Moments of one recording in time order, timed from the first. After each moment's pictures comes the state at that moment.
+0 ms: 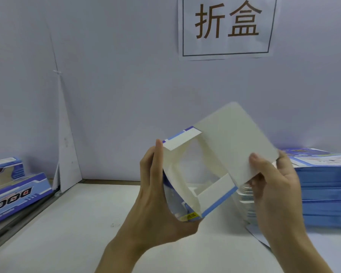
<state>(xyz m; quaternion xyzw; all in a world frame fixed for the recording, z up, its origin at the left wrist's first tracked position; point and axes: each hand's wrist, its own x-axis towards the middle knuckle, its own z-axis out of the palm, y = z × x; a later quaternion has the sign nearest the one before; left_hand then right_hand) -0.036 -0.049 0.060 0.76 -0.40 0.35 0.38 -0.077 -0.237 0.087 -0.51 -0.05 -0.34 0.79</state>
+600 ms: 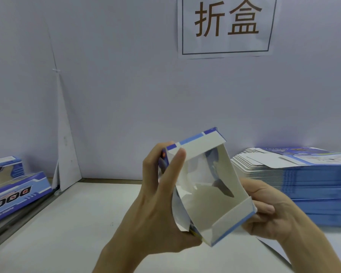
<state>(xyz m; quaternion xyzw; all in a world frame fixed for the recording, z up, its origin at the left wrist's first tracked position) -0.047 -0.049 0.069 0.71 -0.46 0.44 0.30 -0.073 -0.261 0.085 -0.34 -0.01 0.23 0.91</state>
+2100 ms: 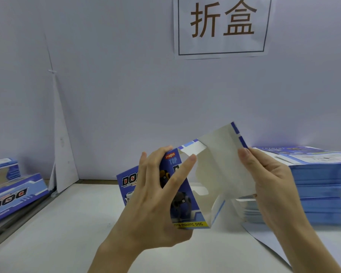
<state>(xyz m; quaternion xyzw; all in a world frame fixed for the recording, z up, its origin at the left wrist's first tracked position) -0.043 -0.045 0.063 0.80 -0.40 0.41 0.18 -0.076 -0.256 0.087 -0.63 -0.09 -0.30 0.71</state>
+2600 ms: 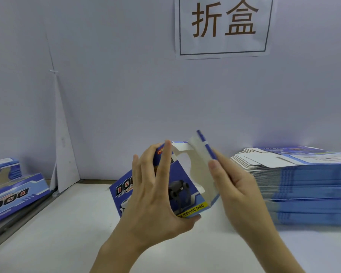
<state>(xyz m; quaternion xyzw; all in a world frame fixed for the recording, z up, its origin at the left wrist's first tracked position) -0.043 -0.052 0.063 0.81 -0.33 0.40 0.27 -0.080 -0.209 0.080 -0.71 -0.15 -0.30 0.62</state>
